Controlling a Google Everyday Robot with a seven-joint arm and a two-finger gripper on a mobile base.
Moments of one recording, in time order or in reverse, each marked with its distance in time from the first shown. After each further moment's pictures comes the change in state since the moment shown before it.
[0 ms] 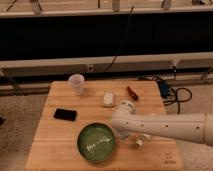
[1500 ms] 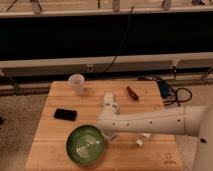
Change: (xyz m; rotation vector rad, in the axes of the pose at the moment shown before) arm -0.064 -0.018 0.002 -0.005 -0.019 -0.148
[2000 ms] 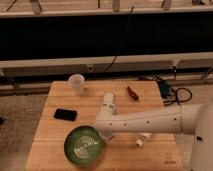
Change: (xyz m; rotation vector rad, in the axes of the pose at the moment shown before) arm -0.006 -0.001 -0.001 -0.002 0.002 -0.012
